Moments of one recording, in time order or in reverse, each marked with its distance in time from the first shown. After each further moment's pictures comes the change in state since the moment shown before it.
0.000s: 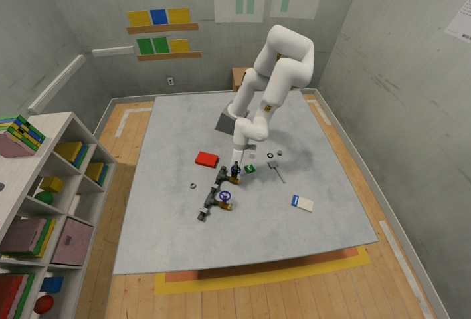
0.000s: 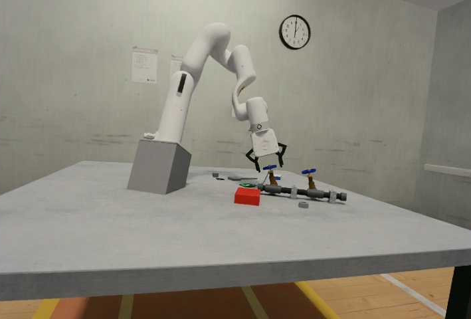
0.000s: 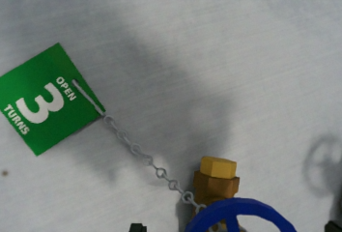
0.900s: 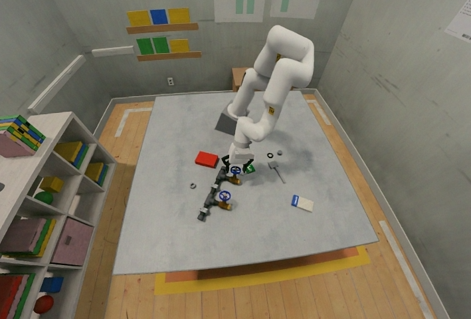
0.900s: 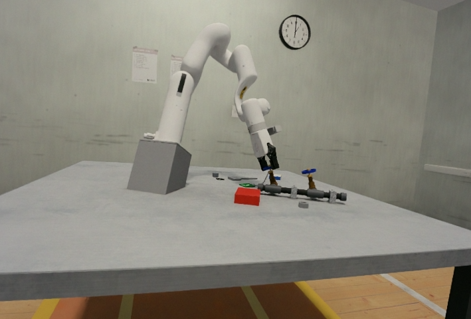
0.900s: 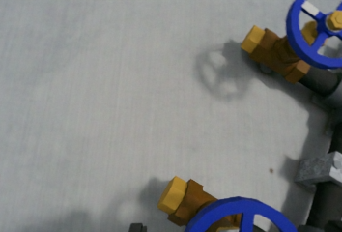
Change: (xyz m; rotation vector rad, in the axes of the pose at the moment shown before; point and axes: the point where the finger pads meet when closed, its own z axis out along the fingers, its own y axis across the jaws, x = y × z) arm 0.000 0.000 0.000 -0.081 0.025 1.178
